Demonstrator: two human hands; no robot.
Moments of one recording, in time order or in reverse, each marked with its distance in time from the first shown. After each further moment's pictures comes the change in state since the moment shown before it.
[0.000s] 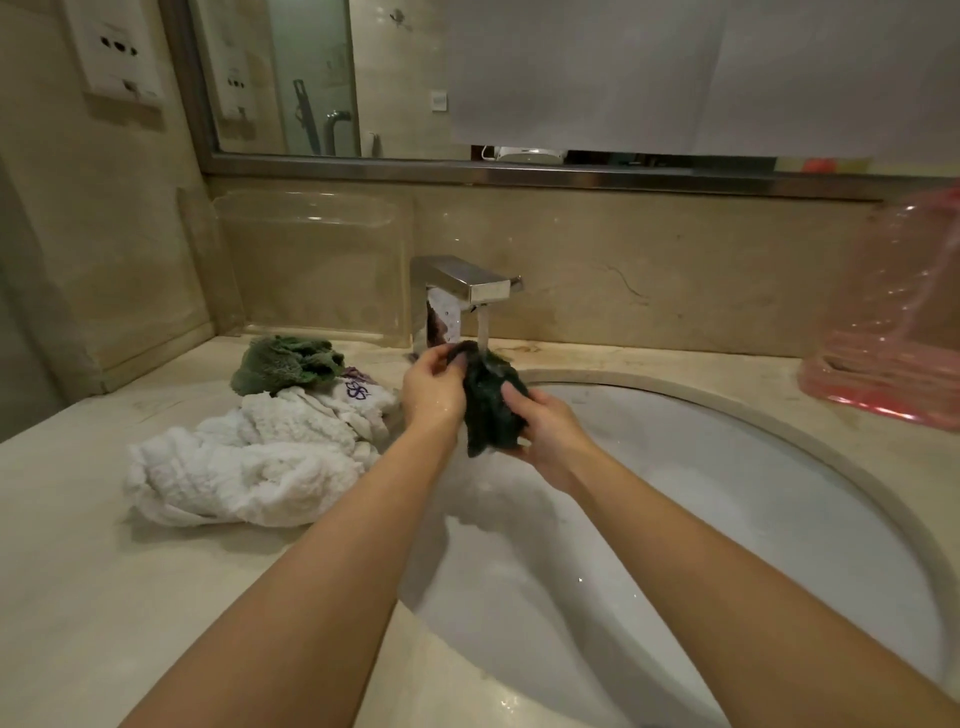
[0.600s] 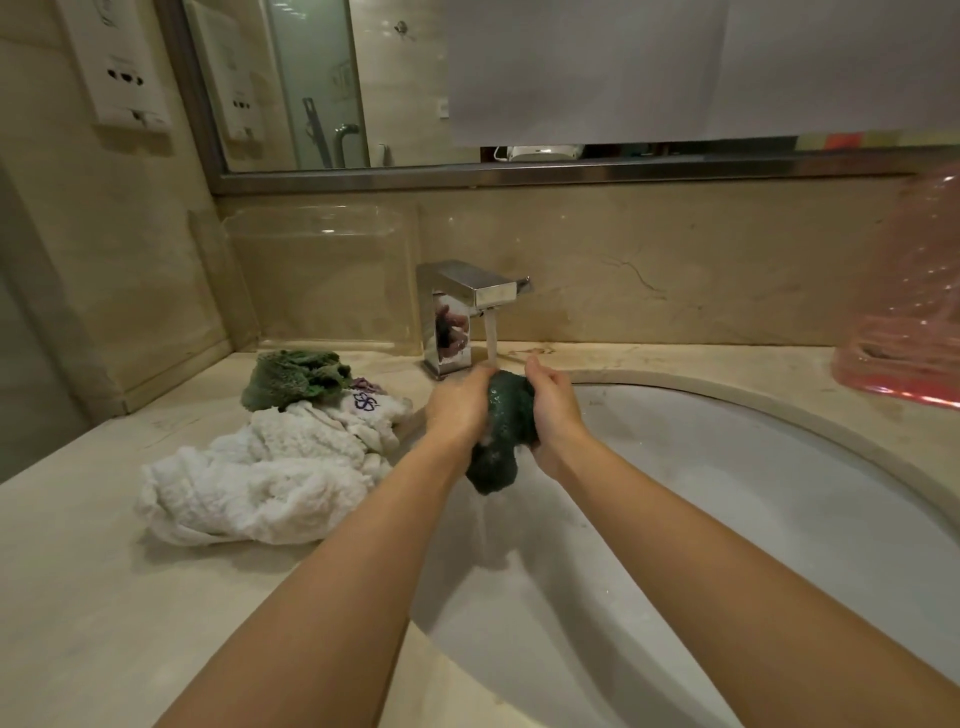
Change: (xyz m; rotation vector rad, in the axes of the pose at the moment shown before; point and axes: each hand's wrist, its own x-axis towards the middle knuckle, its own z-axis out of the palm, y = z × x) left_hand -0.005 0.000 0.010 0.226 -0.105 -0.115; right_hand 0.008 -0.012 0.022 0.070 0.175 -0.065
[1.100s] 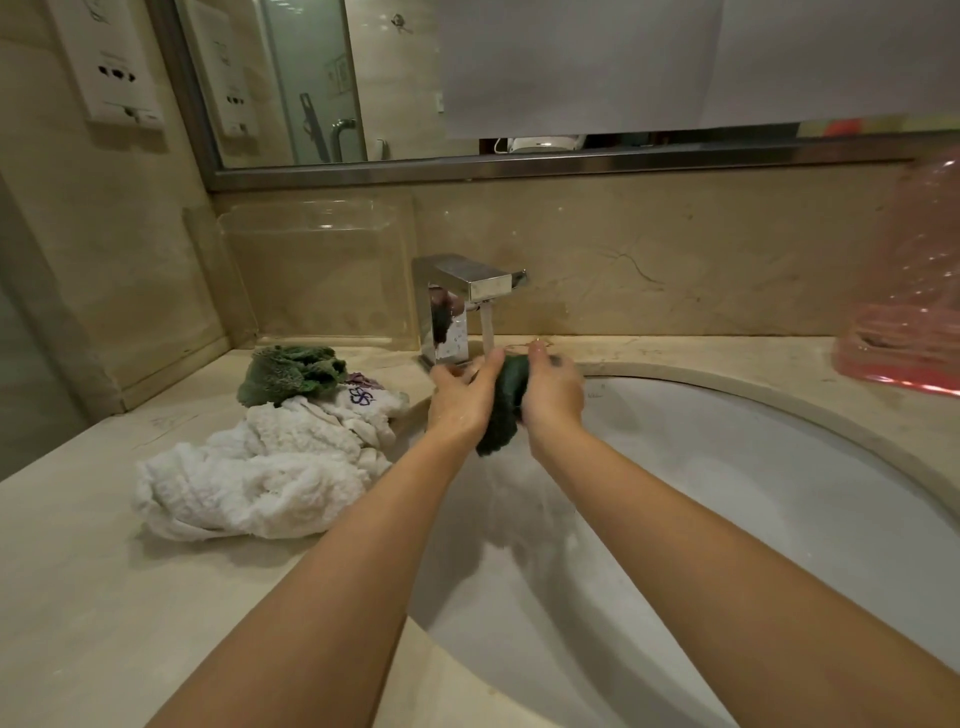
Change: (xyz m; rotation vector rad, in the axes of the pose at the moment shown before) left_hand 0.002 -0.003 -0.001 0.035 0.023 0.045; right_hand 0.003 -0.005 0.008 -0.053 0.228 -0.113
